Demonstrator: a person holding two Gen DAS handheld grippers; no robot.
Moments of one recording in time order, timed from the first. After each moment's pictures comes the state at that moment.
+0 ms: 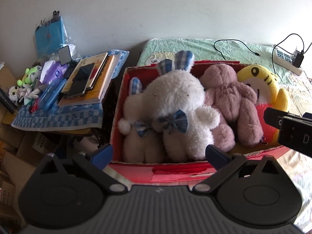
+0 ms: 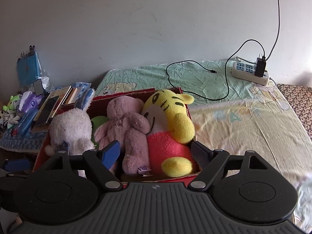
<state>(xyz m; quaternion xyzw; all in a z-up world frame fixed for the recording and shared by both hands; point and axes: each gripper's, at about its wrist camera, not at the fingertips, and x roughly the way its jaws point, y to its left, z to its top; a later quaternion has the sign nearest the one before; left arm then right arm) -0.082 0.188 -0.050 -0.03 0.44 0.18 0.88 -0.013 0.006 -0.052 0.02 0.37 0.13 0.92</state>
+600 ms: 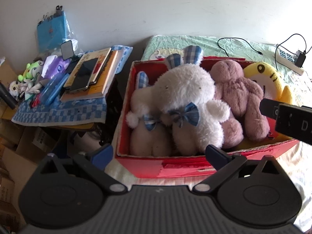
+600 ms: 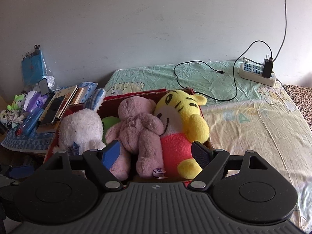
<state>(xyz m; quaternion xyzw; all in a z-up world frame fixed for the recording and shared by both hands) -0.091 0.200 -0.052 -0.04 0.45 0.19 0.87 -0.014 0.024 -0.051 0.02 0.36 0.15 0.92</state>
